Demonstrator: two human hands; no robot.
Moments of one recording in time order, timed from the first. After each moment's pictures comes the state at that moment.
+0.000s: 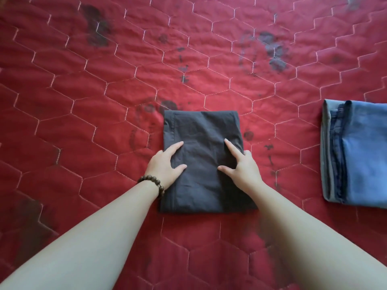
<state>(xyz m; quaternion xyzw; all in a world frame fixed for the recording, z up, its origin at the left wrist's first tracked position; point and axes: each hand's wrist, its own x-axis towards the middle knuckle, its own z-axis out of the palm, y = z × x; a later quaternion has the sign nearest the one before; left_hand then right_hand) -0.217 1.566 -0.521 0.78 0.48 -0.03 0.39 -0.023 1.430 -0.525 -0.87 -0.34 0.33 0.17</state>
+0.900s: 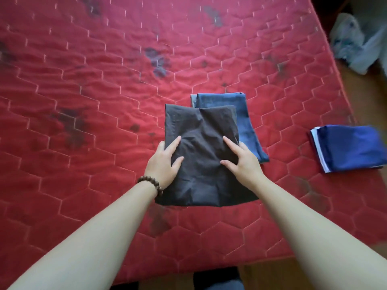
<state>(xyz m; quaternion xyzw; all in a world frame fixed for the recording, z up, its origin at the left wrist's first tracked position) 0.012 1.302 -0.375 0.84 0.37 0.03 0.38 0.193 1.138 -0.356 -0.86 -0.36 0.25 0.25</state>
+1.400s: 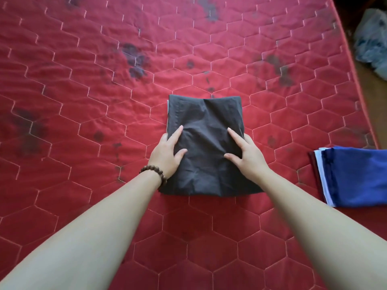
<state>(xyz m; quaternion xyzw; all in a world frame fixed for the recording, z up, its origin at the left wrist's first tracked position) 0.171 1.296 -0.444 0.82 0.41 0.03 0.39 0.367 1.137 -0.434 -0.84 -0.39 0.28 0.25</state>
